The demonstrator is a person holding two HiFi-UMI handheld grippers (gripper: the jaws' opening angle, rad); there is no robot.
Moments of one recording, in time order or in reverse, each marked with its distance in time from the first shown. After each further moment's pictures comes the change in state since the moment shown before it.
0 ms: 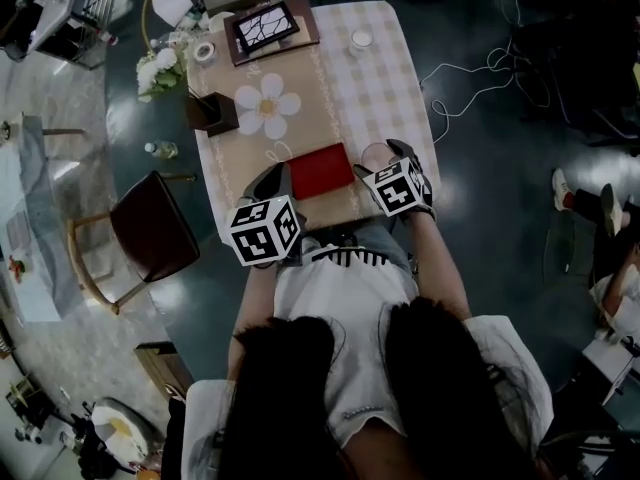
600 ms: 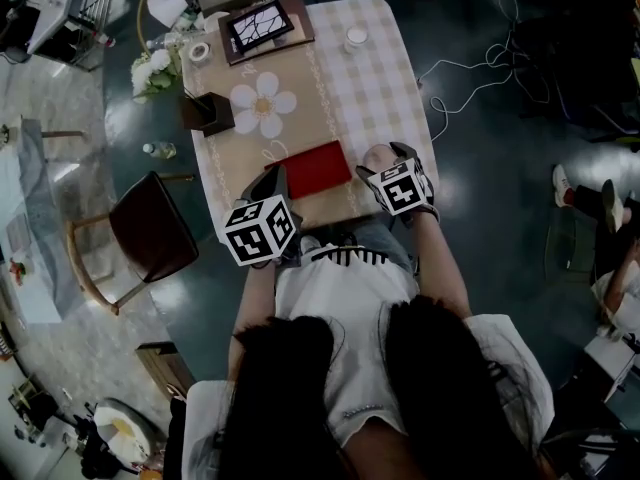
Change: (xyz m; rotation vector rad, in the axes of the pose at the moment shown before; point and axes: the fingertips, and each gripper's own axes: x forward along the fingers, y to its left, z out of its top) left arm 0.003 0.002 -0.012 -0.052 0.024 0.006; right arm 0.002 -0.007 -0.024 0.088 0.001 0.018
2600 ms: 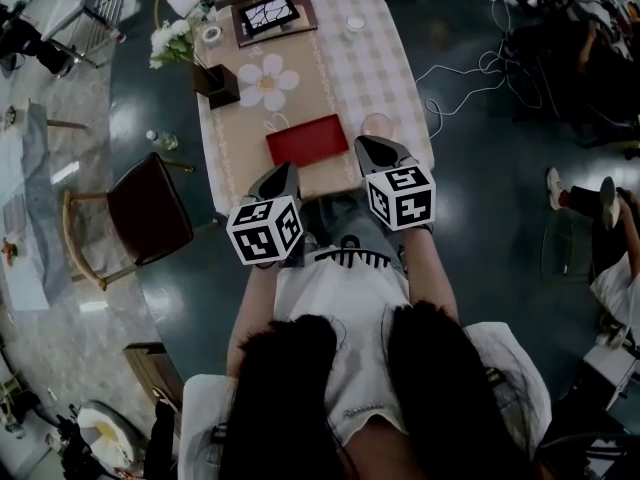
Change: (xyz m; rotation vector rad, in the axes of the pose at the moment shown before) left arm -0.073 -0.034 -0.050 0.058 -0.091 -0.078; right arm -0.137 0.082 0.055 0.143 -0.413 0.021
